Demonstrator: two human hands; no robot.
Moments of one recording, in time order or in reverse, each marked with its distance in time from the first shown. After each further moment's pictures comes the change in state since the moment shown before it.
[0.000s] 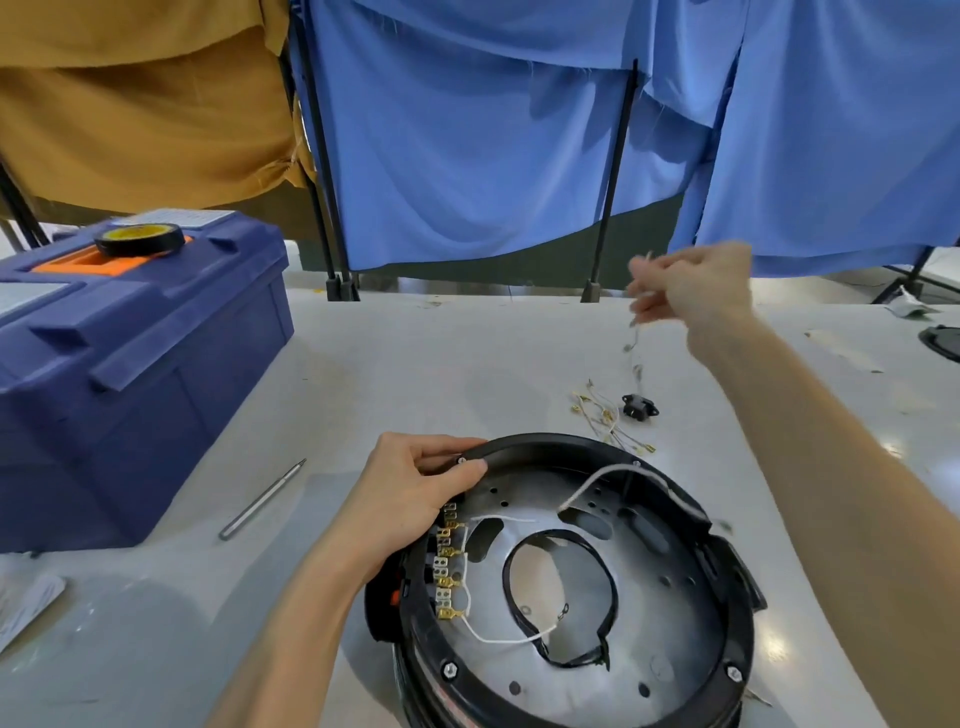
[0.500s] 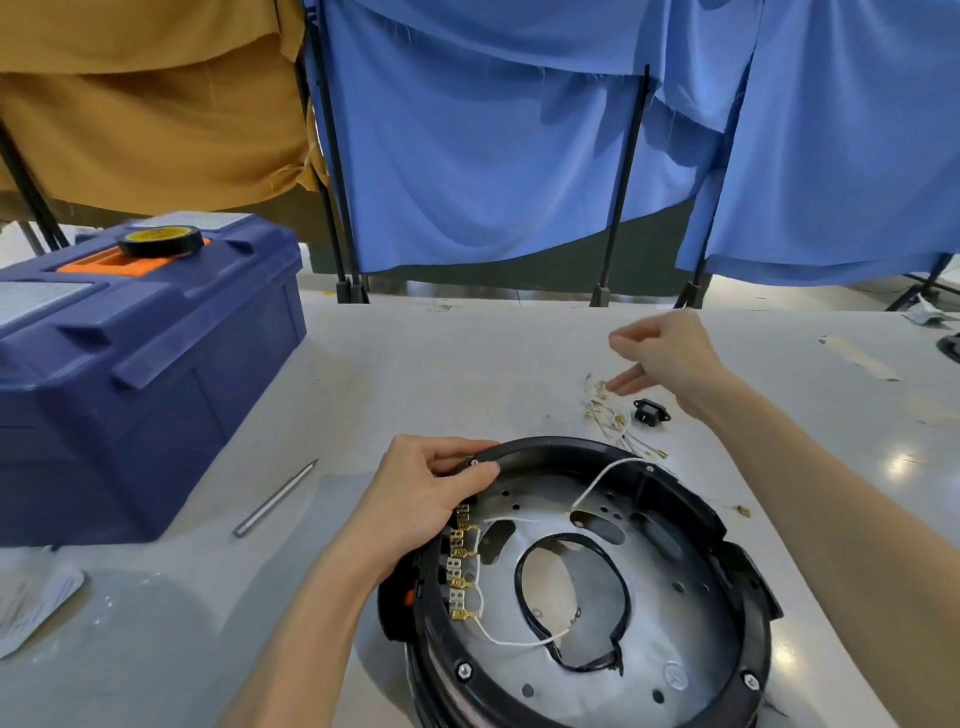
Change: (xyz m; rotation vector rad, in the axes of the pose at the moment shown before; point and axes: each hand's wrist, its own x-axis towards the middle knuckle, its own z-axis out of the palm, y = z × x) left_hand -0.001 0.000 0.001 -0.013 0.005 0.014; right_hand -0.014 0.046 0.011 -0.275 -0.296 0.066
